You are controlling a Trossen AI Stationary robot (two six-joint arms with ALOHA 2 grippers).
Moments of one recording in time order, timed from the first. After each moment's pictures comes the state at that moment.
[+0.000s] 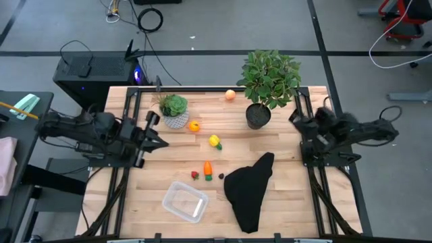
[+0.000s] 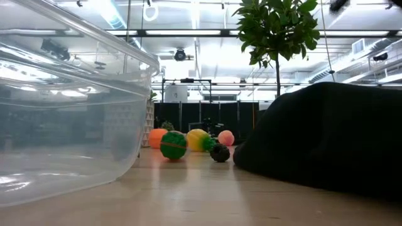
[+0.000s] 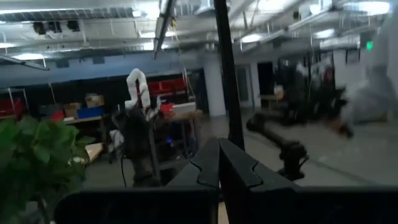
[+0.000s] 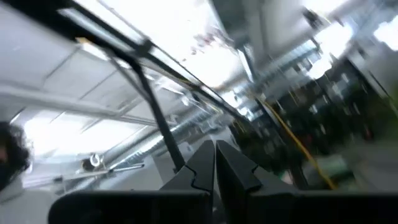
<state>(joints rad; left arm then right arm) -0.19 0.72 0.67 0.33 0.08 0.12 0.18 0.34 0.34 0.63 0.03 0.44</state>
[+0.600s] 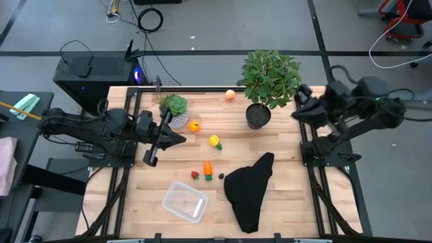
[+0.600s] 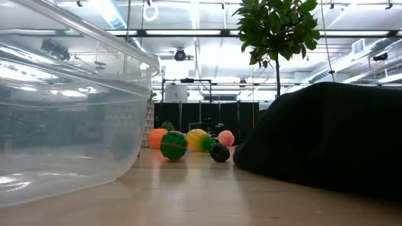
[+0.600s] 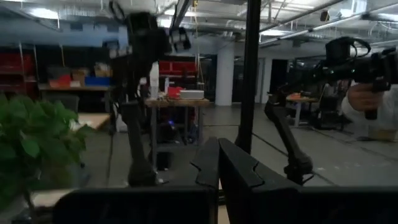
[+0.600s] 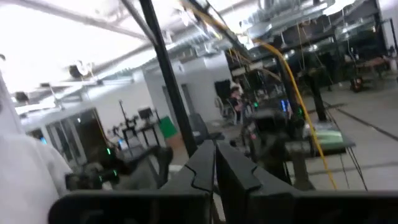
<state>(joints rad) -0.19 0.94 0.89 0.28 0.00 -0.09 0.23 0.83 1.31 -0.20 -0.04 0.32</state>
